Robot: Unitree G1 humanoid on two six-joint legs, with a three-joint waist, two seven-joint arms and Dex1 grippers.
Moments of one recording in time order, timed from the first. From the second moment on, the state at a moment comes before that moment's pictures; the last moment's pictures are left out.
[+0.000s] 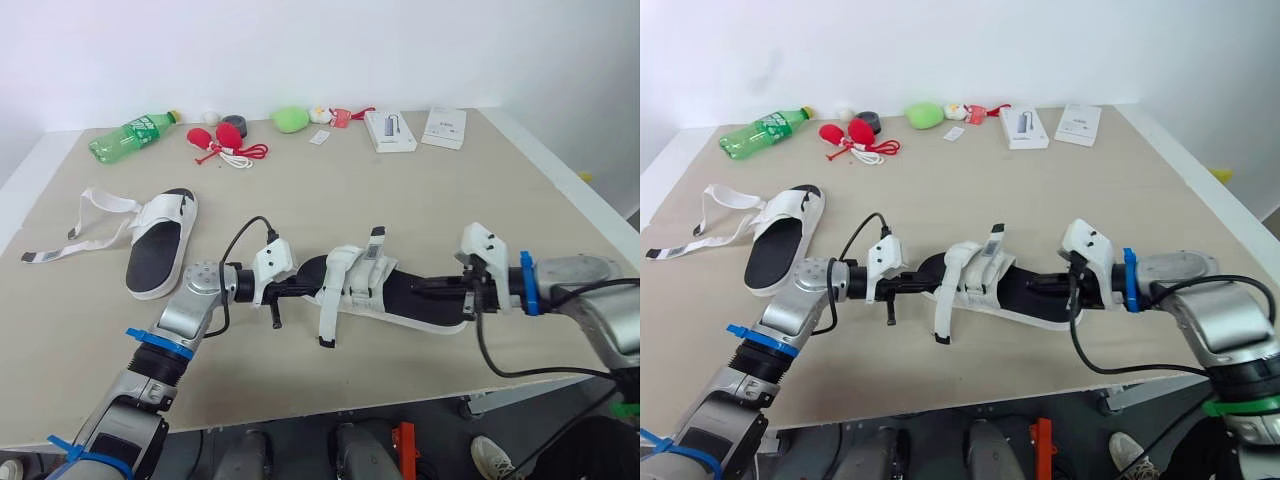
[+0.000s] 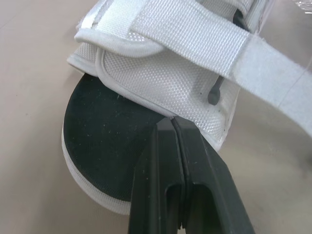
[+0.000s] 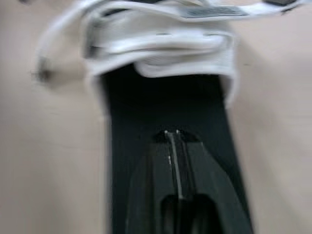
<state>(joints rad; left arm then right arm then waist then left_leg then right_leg) -0.58 0.38 -0.24 0.24 -0.16 0.16 -1.10 -0.46 -0.95 0.12 -0.08 0.41 0.61 1.06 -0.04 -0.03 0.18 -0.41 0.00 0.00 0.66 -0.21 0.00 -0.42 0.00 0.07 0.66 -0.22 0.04</state>
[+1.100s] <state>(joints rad) -0.58 0.38 -0.24 0.20 -0.17 0.20 -1.10 -0.56 -0.85 0.14 0.15 0.20 0.42 1.17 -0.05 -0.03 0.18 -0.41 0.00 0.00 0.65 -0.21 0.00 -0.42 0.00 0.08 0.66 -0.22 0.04</state>
